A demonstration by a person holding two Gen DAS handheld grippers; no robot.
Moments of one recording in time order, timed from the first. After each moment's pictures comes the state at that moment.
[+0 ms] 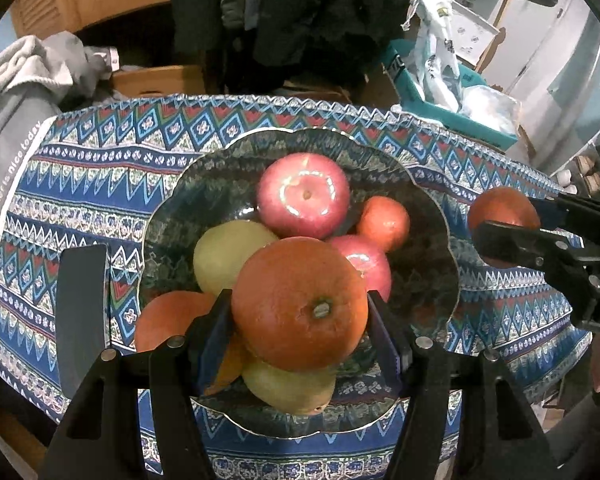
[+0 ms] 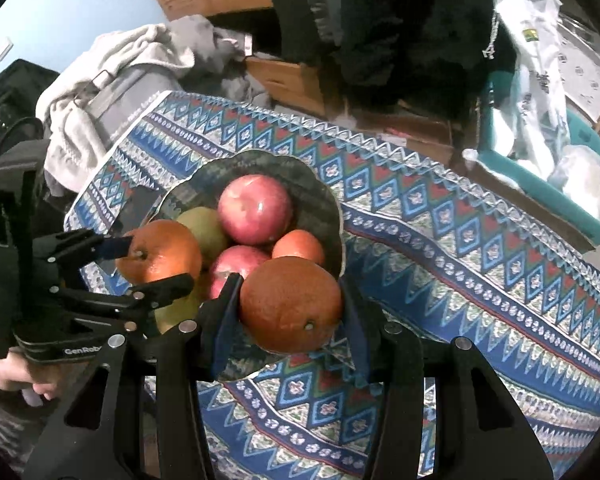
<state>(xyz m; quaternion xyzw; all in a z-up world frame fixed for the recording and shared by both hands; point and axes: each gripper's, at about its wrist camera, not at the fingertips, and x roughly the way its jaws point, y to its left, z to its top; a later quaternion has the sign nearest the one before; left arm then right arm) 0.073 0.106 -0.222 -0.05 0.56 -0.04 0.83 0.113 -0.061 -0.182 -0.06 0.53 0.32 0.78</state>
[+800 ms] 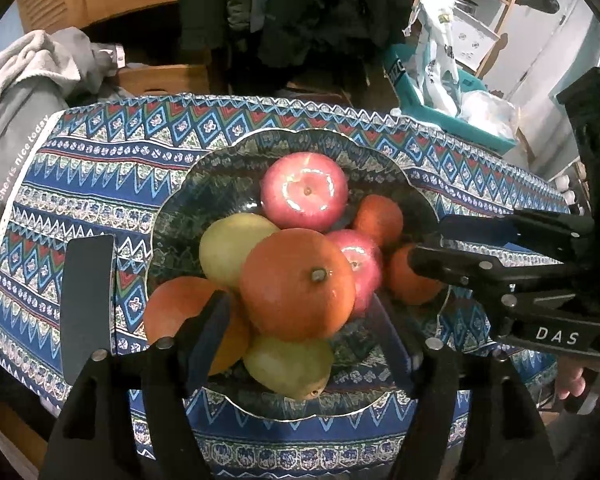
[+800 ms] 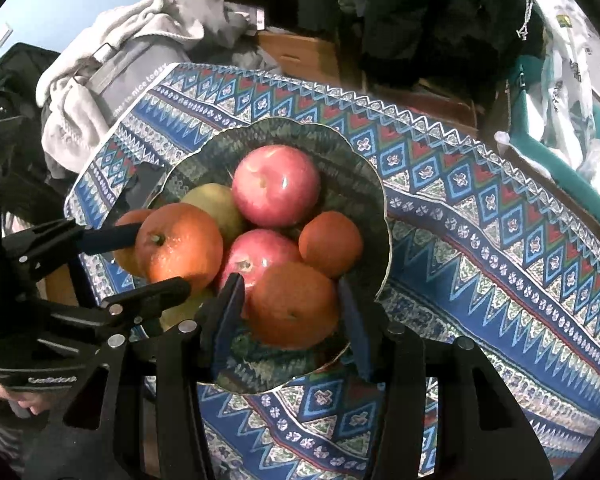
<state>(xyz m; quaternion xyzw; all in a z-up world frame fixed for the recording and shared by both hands) 0.060 0.108 -0.209 -0.07 0.55 -0.04 0.83 0.114 -0.037 -0.208 -0.06 0.56 0.33 0.76</state>
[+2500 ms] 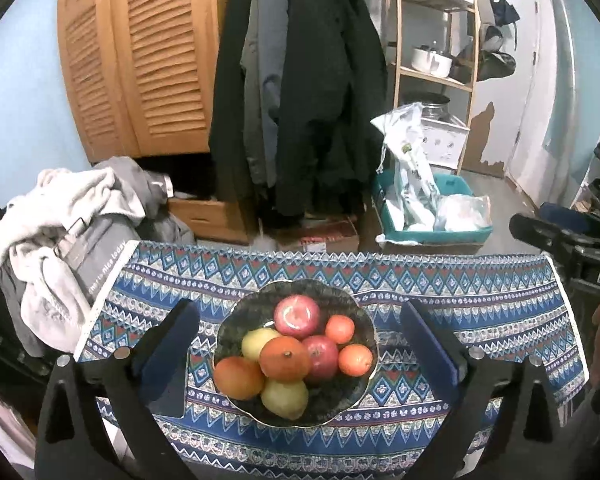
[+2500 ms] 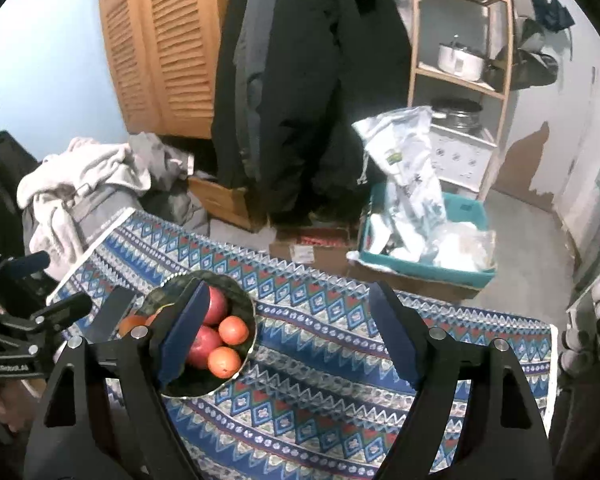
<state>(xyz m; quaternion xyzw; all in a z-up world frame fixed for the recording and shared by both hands) -0.003 0.061 -0.032 0.00 0.37 0.02 0.93 0.054 -0.153 -0.017 -0.04 0.35 0.19 0.92</state>
